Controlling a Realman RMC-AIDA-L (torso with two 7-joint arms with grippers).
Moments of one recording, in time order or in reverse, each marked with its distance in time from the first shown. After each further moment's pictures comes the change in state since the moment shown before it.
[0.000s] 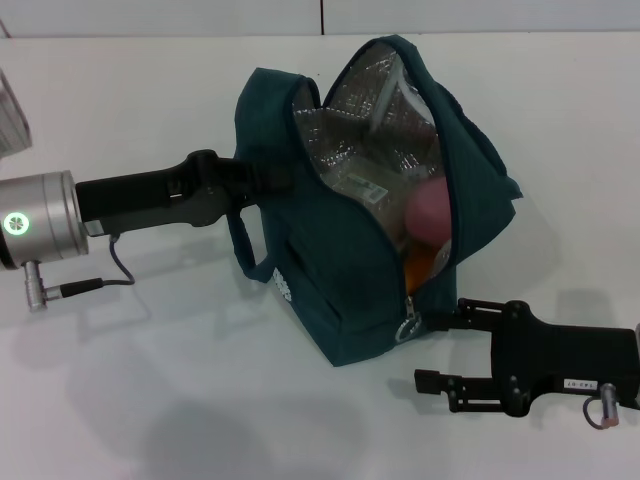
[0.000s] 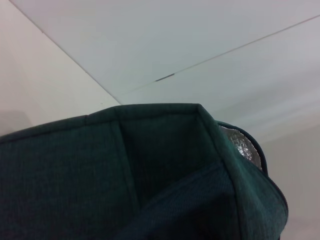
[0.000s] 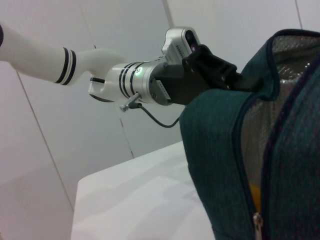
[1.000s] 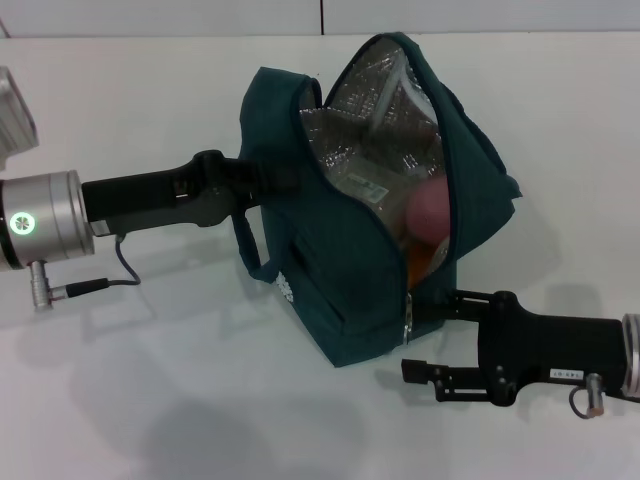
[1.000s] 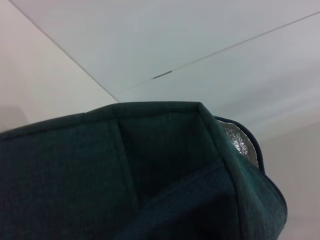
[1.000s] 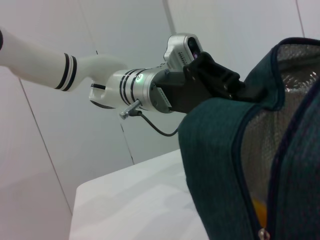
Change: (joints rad) left arm -0.004 -0.007 0.001 0.003 0.002 0.002 0.000; right arm 0.025 0.010 -0.010 0.015 0.025 0.011 -0.011
